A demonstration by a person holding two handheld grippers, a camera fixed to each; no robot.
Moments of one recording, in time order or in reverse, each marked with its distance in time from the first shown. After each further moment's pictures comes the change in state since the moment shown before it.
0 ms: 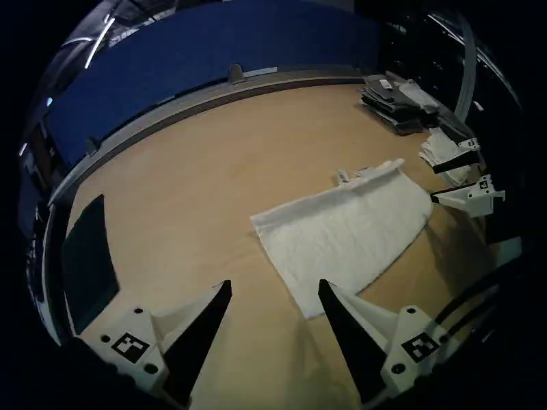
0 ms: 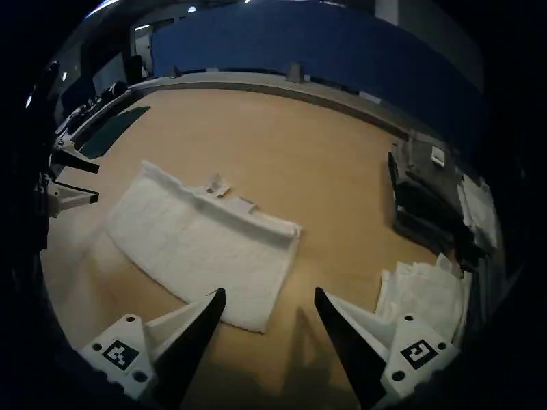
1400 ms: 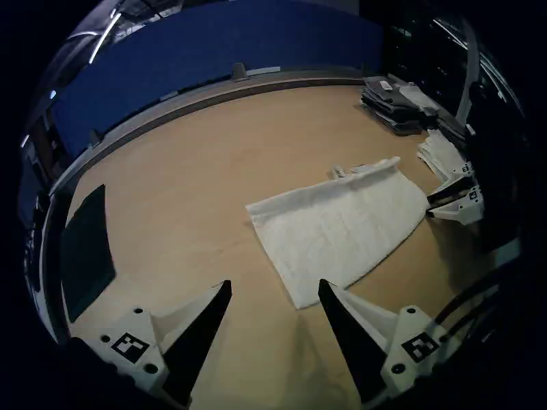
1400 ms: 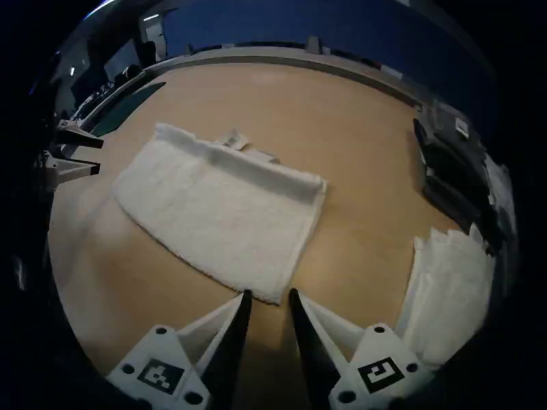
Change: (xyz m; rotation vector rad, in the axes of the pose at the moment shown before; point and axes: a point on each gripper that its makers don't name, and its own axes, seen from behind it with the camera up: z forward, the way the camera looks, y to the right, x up) left arm -0.010 0.007 -0.006 0.001 0.004 -0.027; right arm -0.046 -0.016 0.018 0.107 -0.100 -0.020
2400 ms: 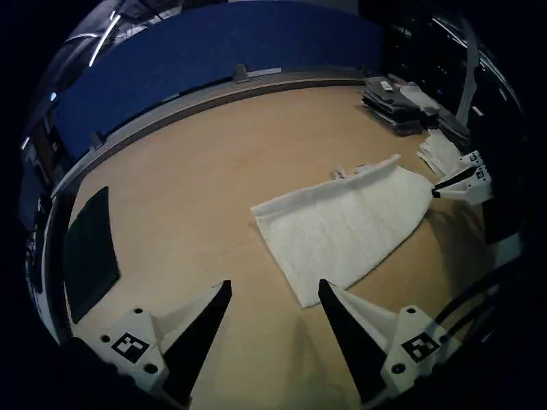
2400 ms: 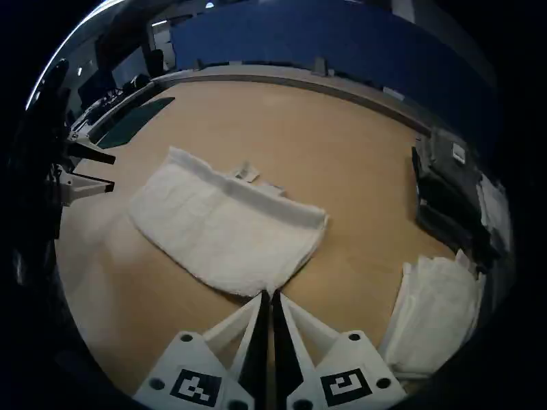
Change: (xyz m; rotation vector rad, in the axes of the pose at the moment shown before) left arm 0.001 -0.005 -0.006 0.011 0.003 0.008; right arm 0.037 -0.012 -0.026 0.013 0.078 -0.030
